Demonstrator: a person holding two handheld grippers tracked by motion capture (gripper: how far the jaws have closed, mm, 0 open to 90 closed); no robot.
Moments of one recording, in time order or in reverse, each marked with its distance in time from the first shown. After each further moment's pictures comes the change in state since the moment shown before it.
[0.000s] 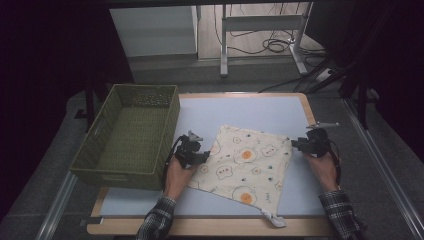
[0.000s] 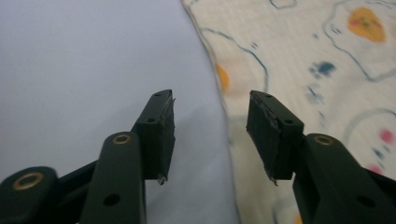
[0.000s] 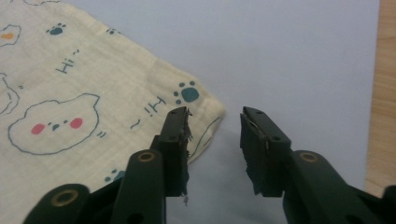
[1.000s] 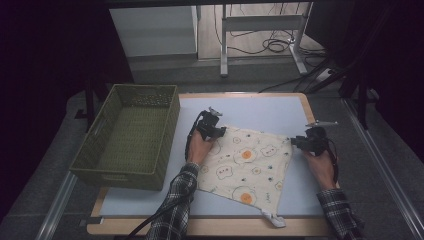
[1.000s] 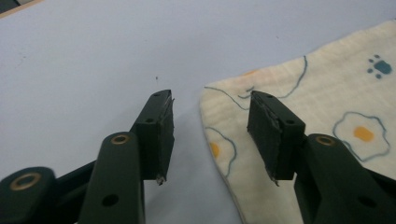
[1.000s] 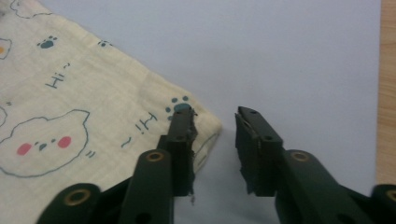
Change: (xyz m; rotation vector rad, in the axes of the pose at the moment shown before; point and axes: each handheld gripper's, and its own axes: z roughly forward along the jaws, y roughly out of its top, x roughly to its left) left arm 0.016 0.078 0.083 -0.035 0.054 0.046; right arm -0.003 0.004 0.010 -0.025 -0.004 0.018
